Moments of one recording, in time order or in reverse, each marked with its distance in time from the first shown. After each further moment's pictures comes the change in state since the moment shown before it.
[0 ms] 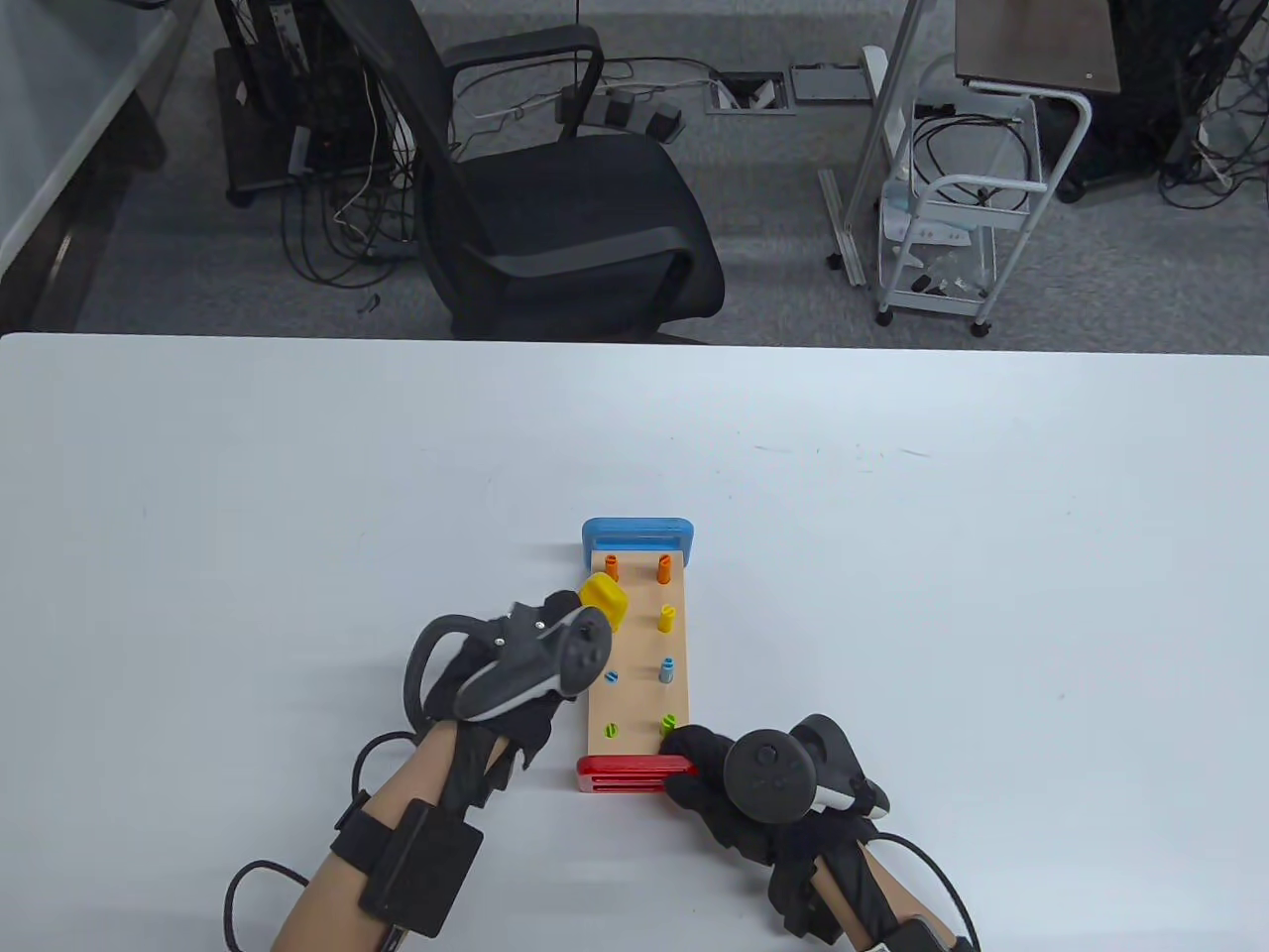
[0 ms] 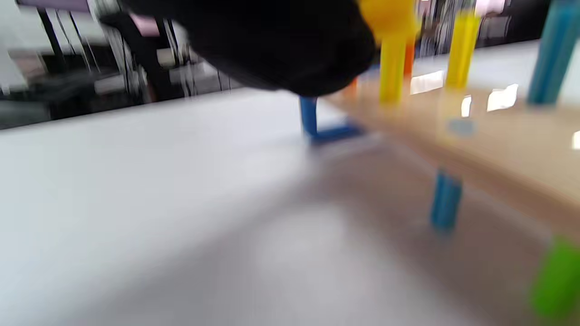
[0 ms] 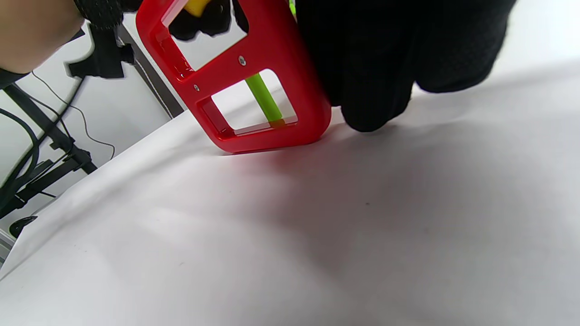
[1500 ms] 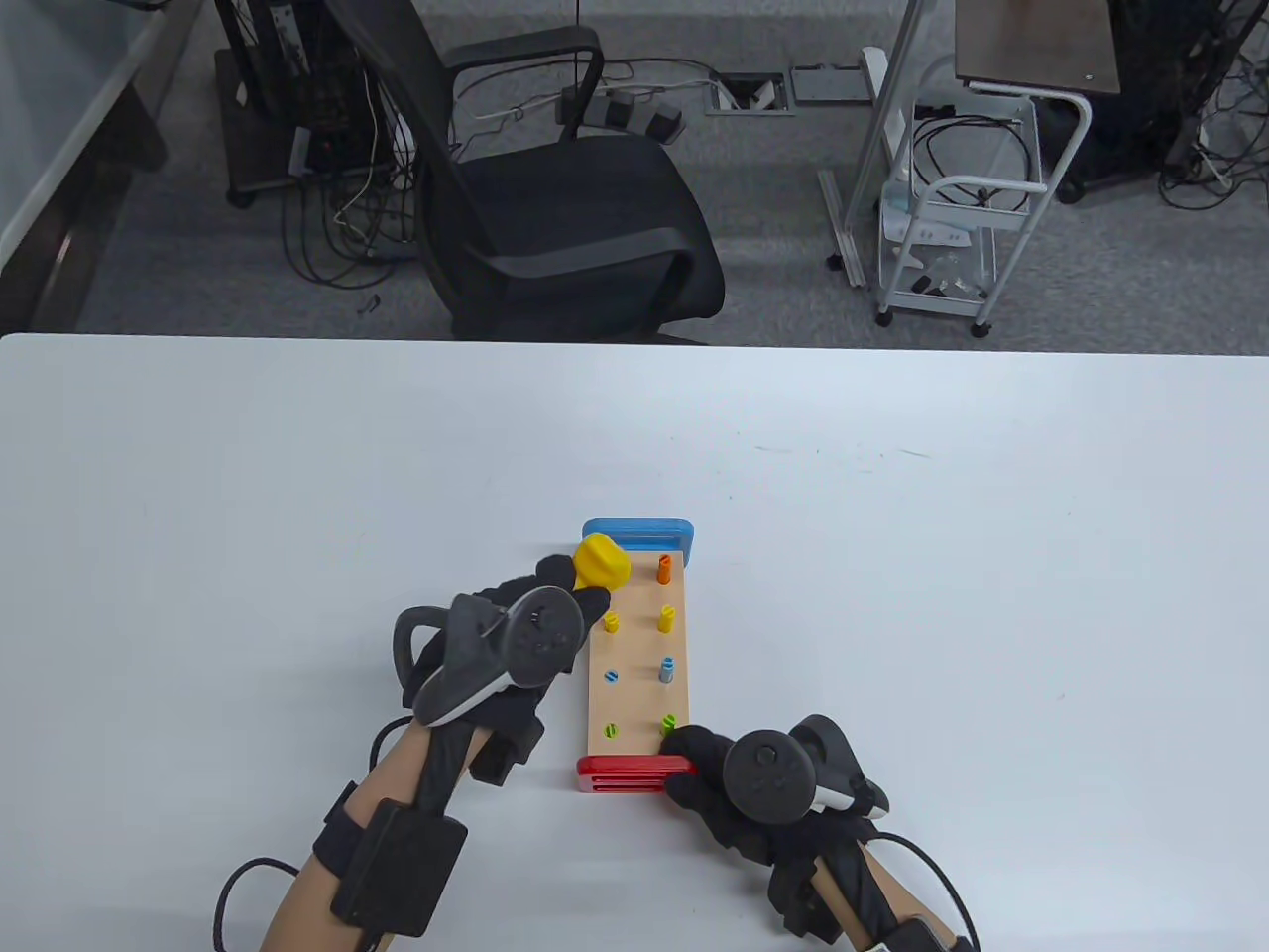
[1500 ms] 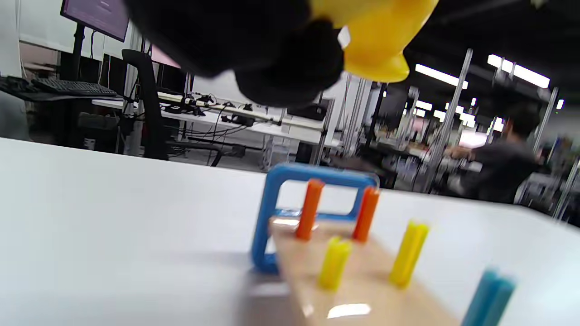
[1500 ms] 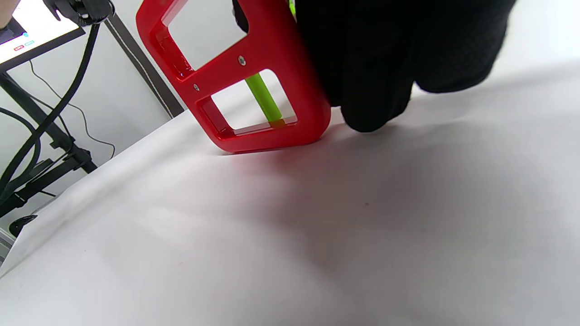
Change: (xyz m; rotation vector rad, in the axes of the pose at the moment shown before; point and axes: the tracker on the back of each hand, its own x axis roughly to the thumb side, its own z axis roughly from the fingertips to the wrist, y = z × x) left_hand -0.019 0.050 0.001 0.068 0.040 0.298; right_hand 0.000 -0.001 0.000 -0.001 -0.003 -0.001
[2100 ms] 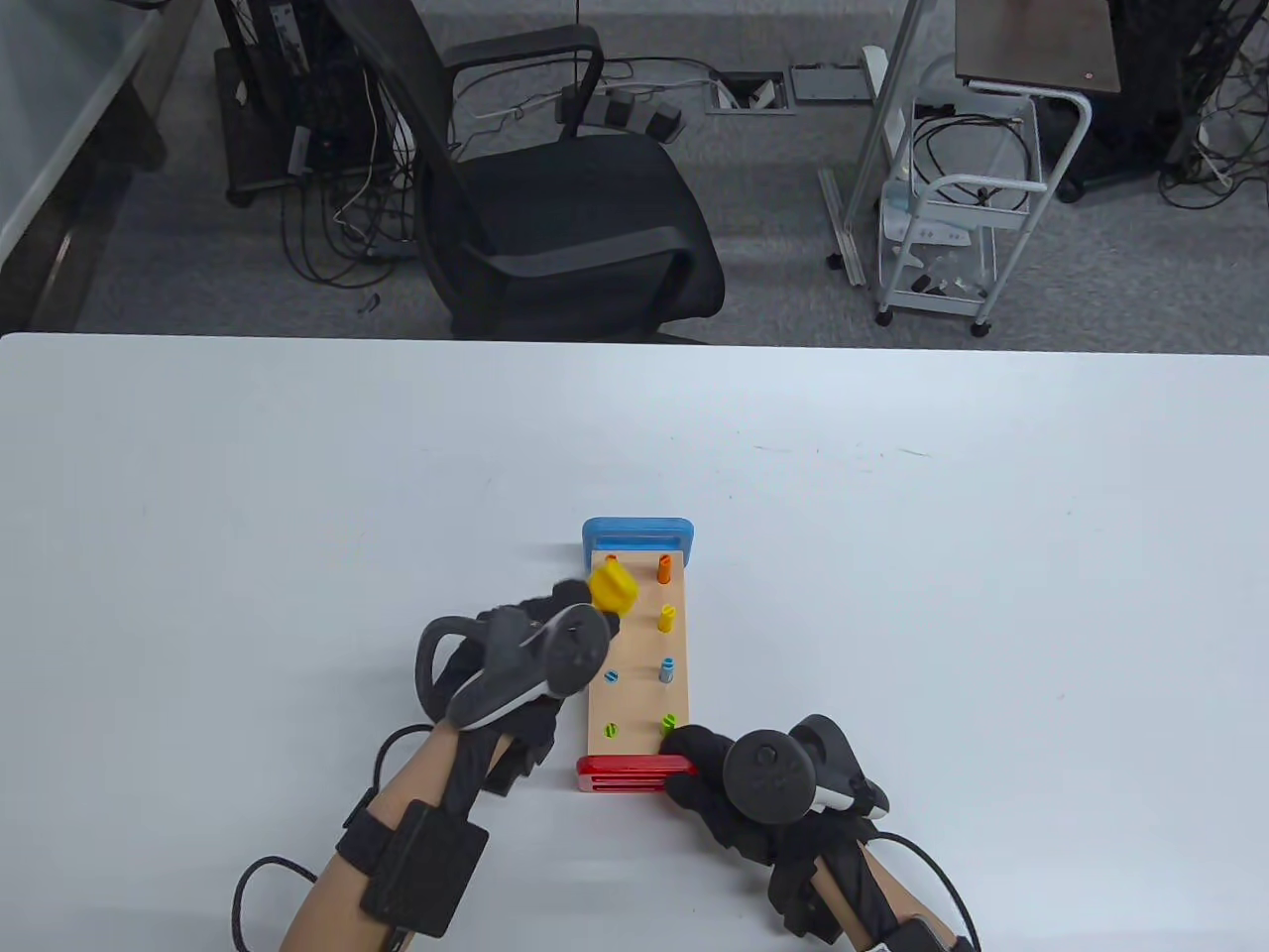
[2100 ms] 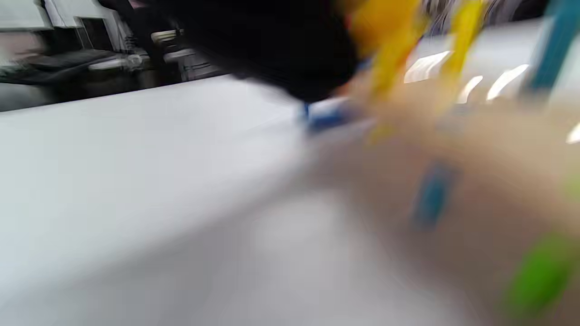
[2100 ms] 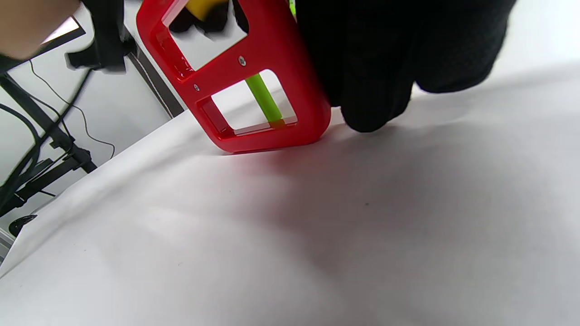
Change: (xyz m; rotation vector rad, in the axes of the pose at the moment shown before) left_hand 0.002 -0.066 -0.008 -0.424 -0.014 -0.425; right_hand 0.000 0.001 0.000 -0.002 0.002 0.005
